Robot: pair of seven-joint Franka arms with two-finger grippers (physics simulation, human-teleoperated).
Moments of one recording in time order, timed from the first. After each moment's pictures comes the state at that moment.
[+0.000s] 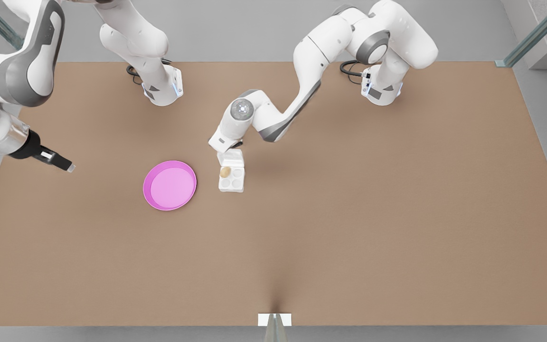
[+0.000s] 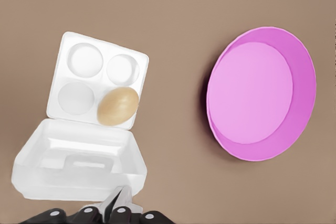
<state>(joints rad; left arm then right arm) -1.11 0.82 0.08 -1.26 -0.39 2.32 -1.04 -0.14 0.06 0.06 -1.55 0.05 1.57 0.29</state>
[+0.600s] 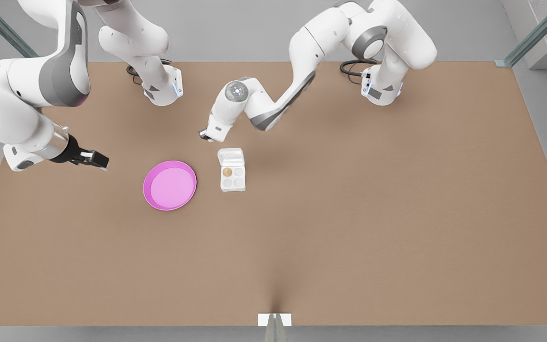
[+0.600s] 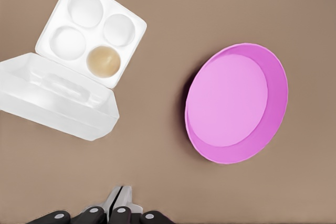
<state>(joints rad) -1.18 0.81 0.08 -1.26 -0.38 2.41 -1.42 -0.02 0.09 0.06 -1.52 0.04 1.54 0.22</state>
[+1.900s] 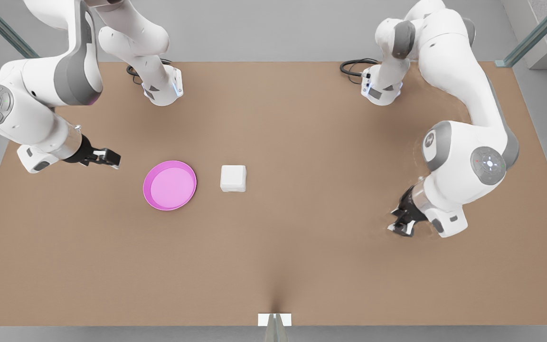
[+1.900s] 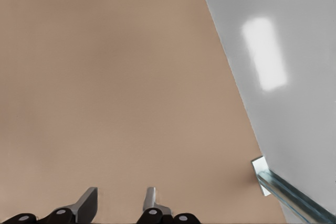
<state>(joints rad) -0.34 0.46 0.30 -1.04 -0.27 1.58 -1.21 0.03 0.09 0.07 -1.52 0.04 1.53 0.19</state>
